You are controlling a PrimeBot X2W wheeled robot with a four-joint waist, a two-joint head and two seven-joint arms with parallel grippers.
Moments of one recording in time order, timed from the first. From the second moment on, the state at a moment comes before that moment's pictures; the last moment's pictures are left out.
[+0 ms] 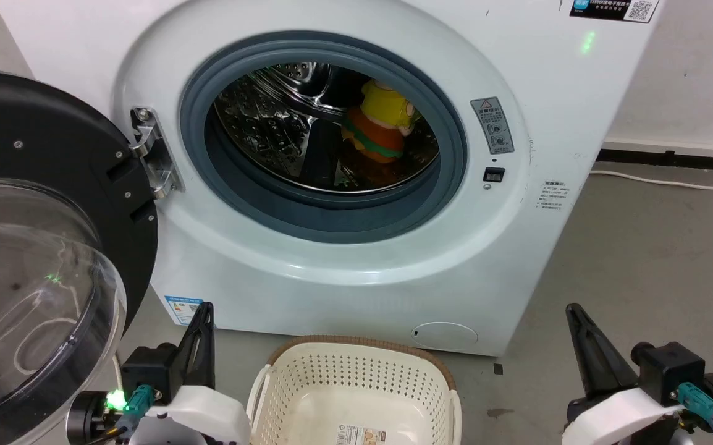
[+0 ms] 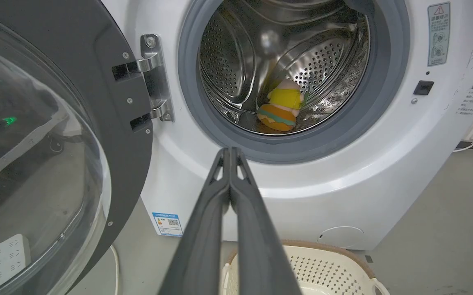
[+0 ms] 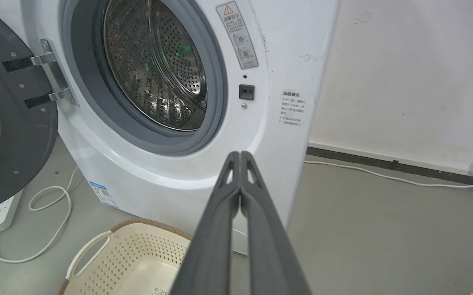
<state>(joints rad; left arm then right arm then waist) -0.02 0.08 -0.06 0.04 -0.09 0.03 -0.07 0.01 -0.05 0.01 0.02 0.06 0.13 -0.07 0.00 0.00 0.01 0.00</state>
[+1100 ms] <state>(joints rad) -0.02 0.05 -0.01 0.01 -0.01 0.01 0.00 0.01 -0.05 0.00 0.01 0.01 0.13 0.00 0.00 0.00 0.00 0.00</state>
